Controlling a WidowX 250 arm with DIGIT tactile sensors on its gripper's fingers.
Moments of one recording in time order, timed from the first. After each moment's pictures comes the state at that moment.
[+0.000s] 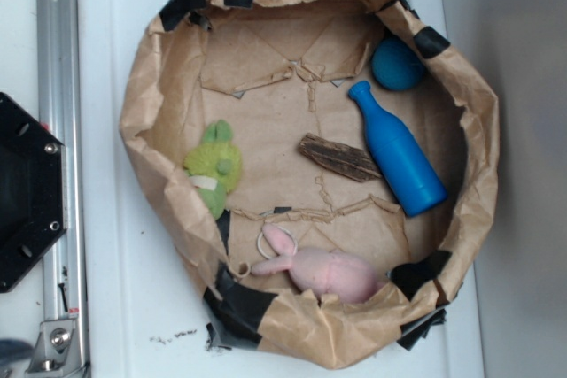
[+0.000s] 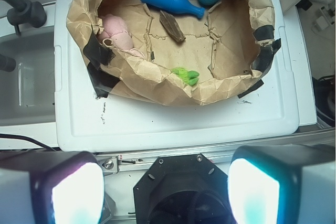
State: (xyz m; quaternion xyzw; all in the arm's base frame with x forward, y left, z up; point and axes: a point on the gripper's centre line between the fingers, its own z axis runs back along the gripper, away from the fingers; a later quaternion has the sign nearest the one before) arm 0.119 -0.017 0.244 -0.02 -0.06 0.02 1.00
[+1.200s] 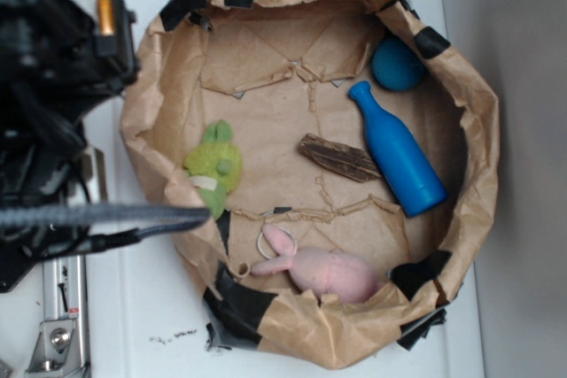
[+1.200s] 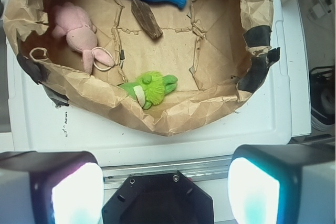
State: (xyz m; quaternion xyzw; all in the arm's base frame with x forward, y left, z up) arm 0.157 0.018 0.202 0.01 -0.02 0.03 1.00
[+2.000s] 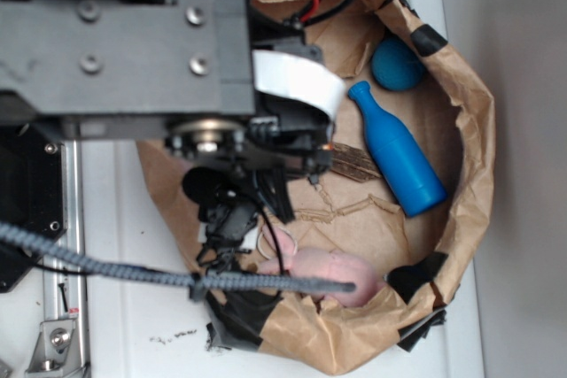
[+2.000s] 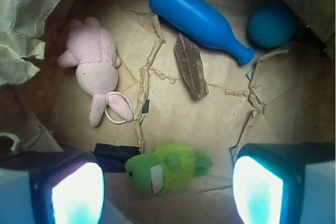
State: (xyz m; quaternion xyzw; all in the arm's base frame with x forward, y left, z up) arm 0.229 -0.005 0.138 -0.01 -0.03 -0.10 0.99
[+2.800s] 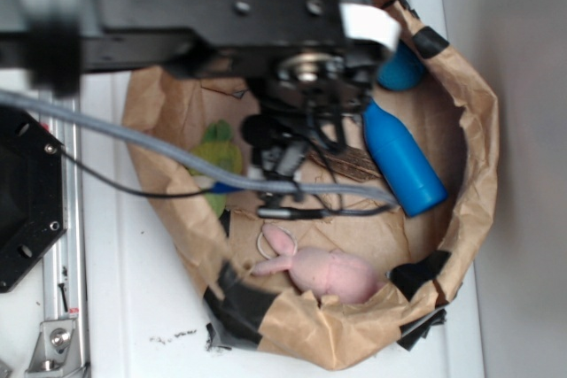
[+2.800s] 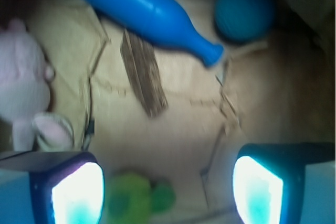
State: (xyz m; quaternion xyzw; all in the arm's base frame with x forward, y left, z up) arm 0.258 0.030 0.095 0.01 -0.01 -0.07 1.00
